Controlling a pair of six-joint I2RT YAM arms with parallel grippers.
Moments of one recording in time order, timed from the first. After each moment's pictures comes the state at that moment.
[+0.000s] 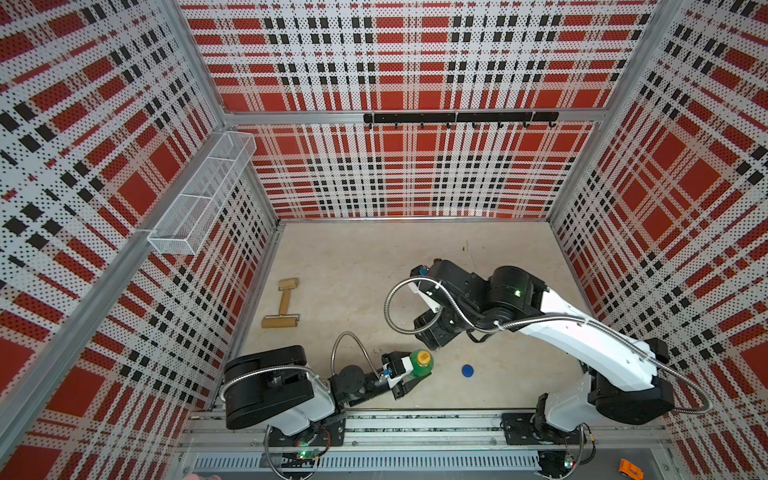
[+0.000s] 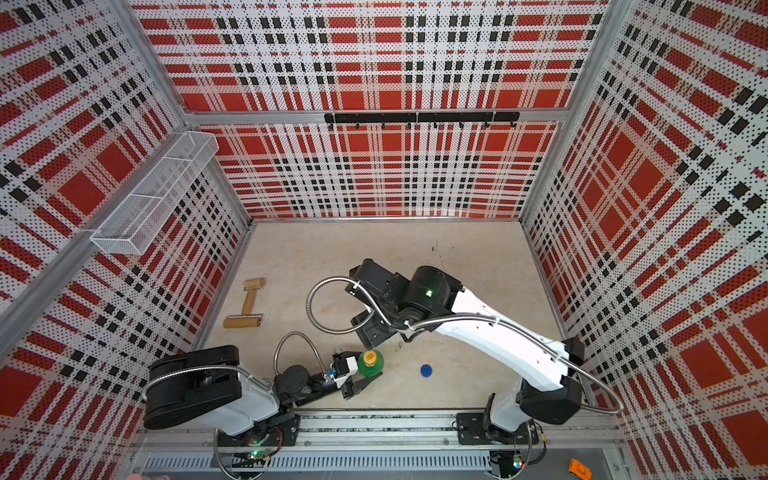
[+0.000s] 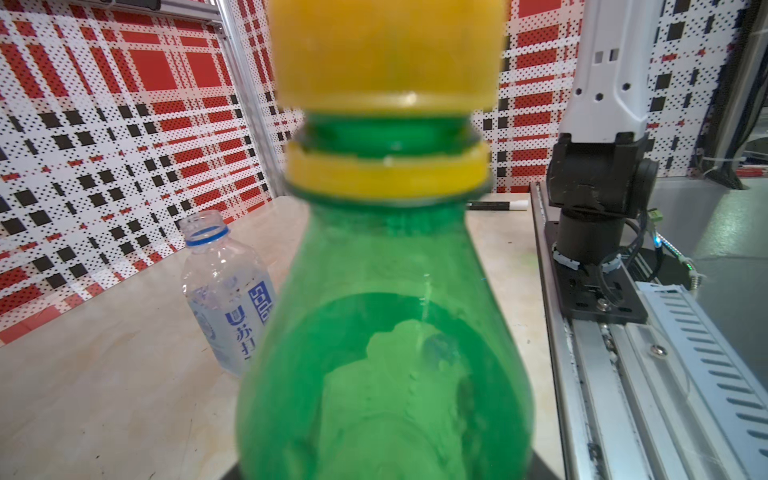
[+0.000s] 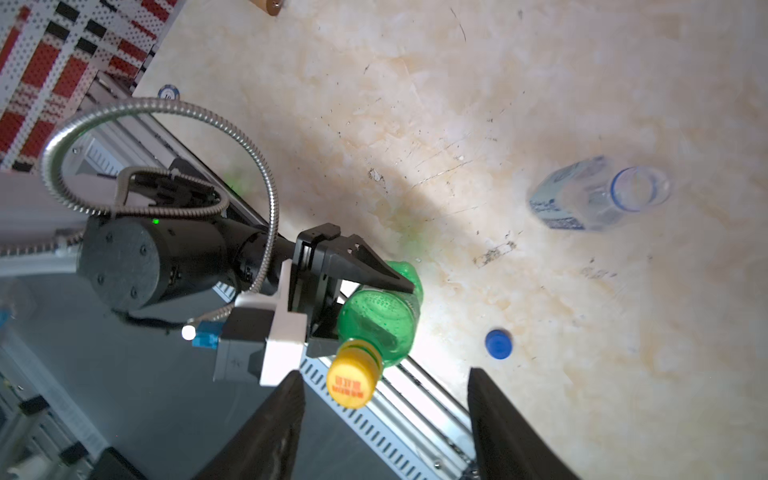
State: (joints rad) left arm -1.18 1.51 0.01 1.51 0.04 0.17; right arm 1.15 1.51 1.86 -1.41 0.08 0.42
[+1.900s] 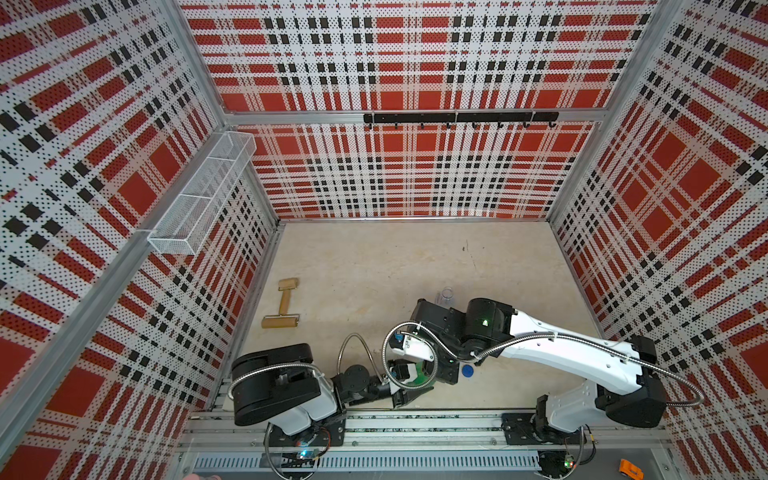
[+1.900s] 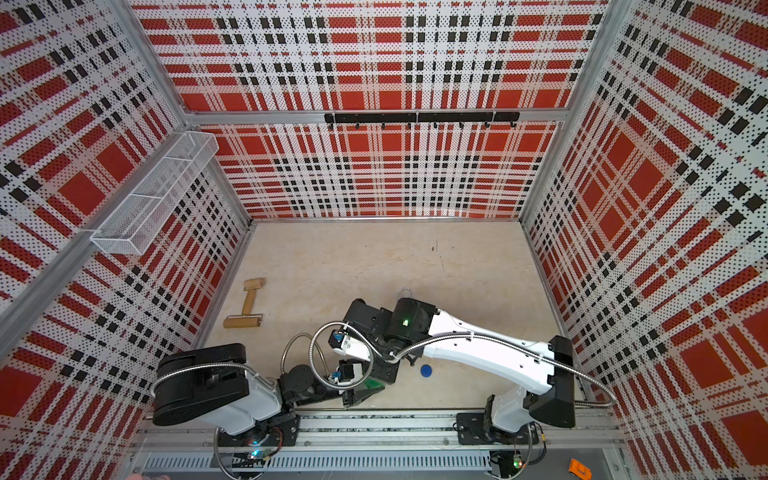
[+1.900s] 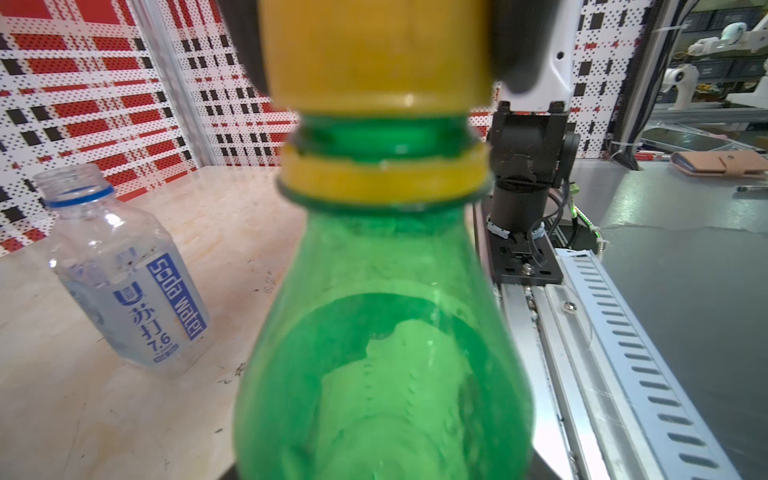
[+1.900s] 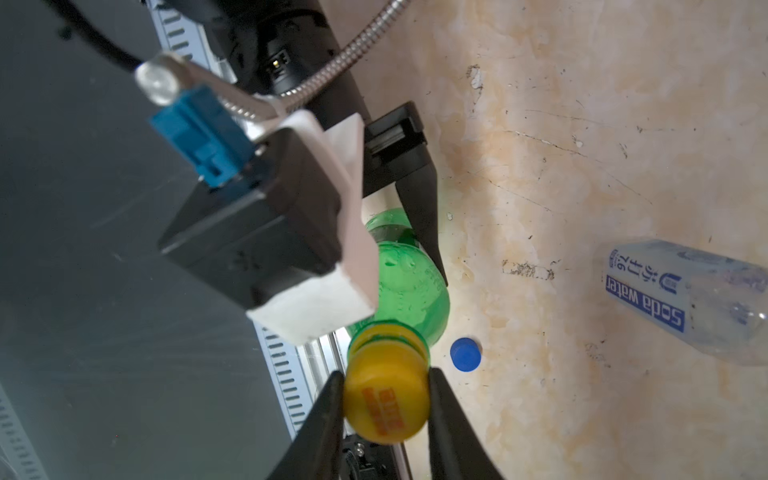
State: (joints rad) left arm -1.17 1.54 0.01 1.46 0.16 0.11; right arm 1.25 1.49 1.53 -1.30 -0.04 -0.05
